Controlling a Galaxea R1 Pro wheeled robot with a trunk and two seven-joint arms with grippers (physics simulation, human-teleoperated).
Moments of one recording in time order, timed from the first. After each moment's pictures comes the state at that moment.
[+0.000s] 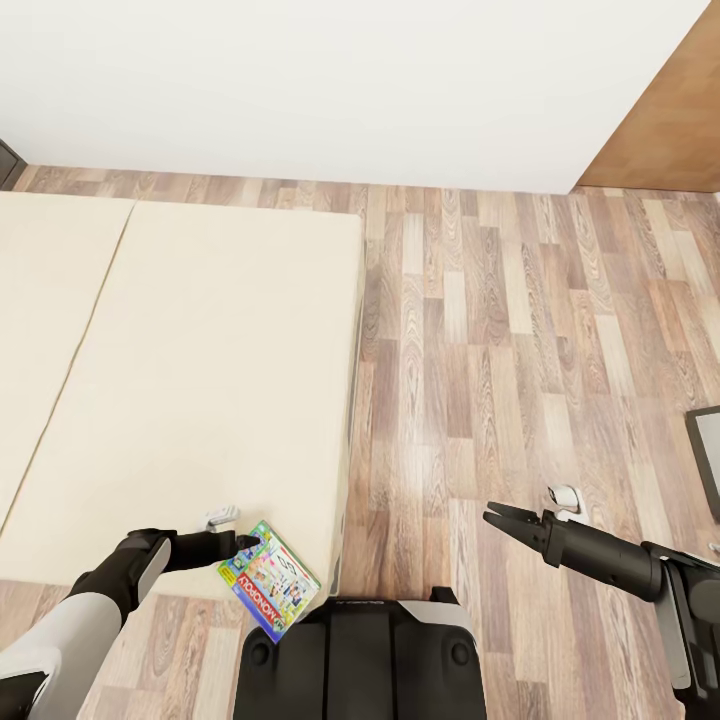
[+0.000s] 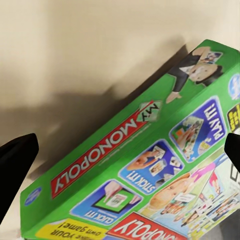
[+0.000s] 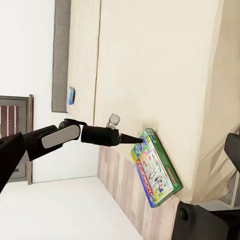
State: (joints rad) left arm -0.76 0.19 0.14 -0.42 0.01 0.53 -0.59; right arm -0.32 -0.11 -0.45 -1.57 -0.04 0.91 1.46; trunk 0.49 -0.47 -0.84
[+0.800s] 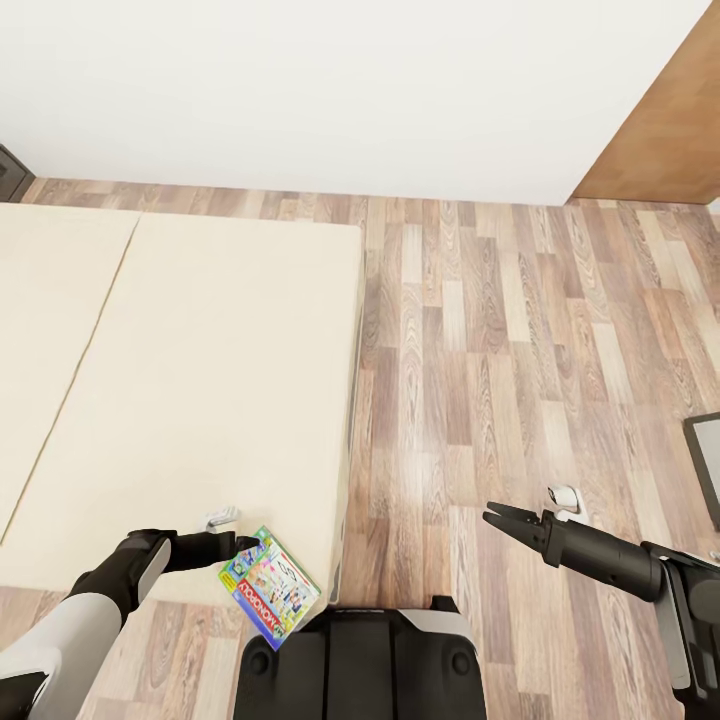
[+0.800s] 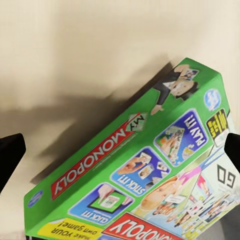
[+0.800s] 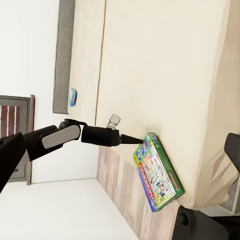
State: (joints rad) left arm -0.76 0.19 0.14 -0.42 0.00 0.52 -0.59; right arm -0.32 -0.11 -0.45 -1.57 -0.04 0.91 1.46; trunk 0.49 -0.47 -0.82
